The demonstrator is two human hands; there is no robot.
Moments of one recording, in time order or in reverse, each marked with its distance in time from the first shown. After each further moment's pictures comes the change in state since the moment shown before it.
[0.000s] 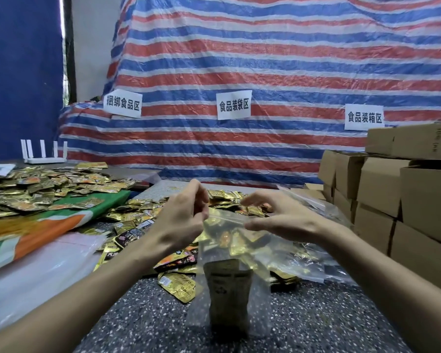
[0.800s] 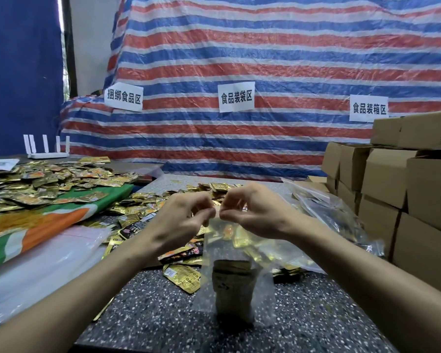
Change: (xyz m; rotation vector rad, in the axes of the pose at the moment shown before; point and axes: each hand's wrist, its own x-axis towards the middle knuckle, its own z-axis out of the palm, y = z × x) left_hand -0.011 -0.012 -0.008 0.114 -0.136 0.056; right_hand 0.021 -0.037 0.033 -0.052 0.069 -0.109
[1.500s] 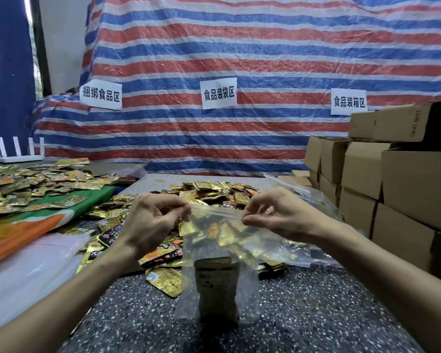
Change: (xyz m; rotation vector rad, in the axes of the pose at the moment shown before) left_hand 0.001 -0.011 0.006 -0.210 0.186 -0.081; right_hand -0.045 0.049 -0.032 0.063 -0.014 0.095
